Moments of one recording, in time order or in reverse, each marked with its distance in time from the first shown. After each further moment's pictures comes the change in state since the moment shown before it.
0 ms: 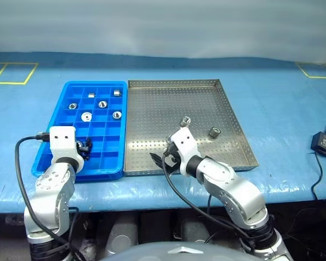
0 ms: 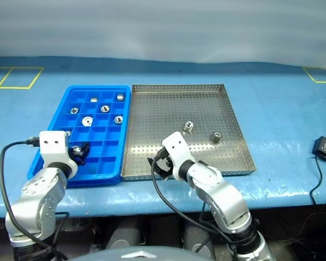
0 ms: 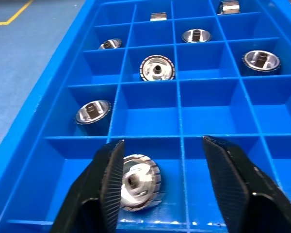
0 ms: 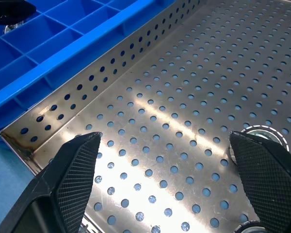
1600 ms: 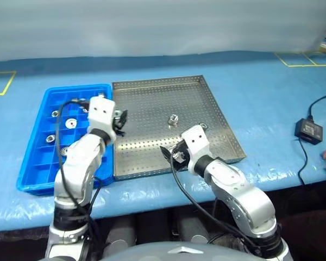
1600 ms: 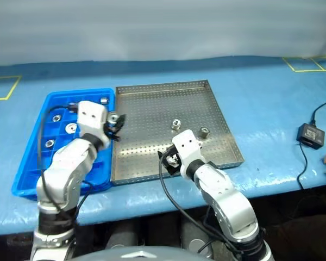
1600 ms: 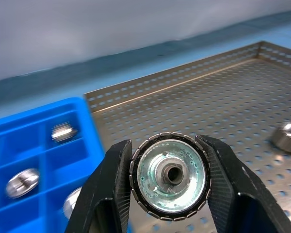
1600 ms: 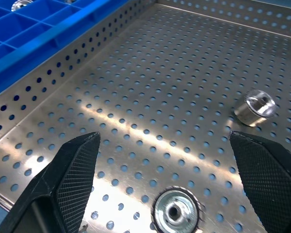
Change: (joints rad) left arm -0.175 -0.042 -0.175 0.013 0.075 -0.095 -0.043; right arm 0.011 0.009 -0.025 -0.048 -0.054 -0.023 -0.038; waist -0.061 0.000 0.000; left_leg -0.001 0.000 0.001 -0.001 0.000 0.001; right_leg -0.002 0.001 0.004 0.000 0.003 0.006
